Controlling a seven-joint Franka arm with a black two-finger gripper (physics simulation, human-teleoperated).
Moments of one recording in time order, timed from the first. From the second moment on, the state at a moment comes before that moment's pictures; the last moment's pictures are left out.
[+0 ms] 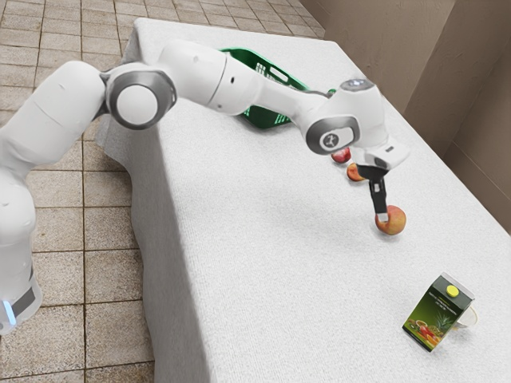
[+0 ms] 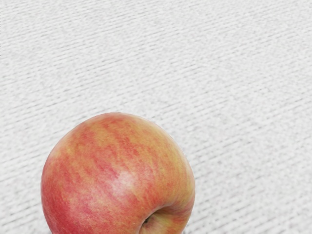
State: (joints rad) arm 0.32 0.68 -0.52 -1.25 0.18 2.35 0.29
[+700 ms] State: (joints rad) arm 0.30 0.89 -0.52 -1.12 0.20 2.58 0.28
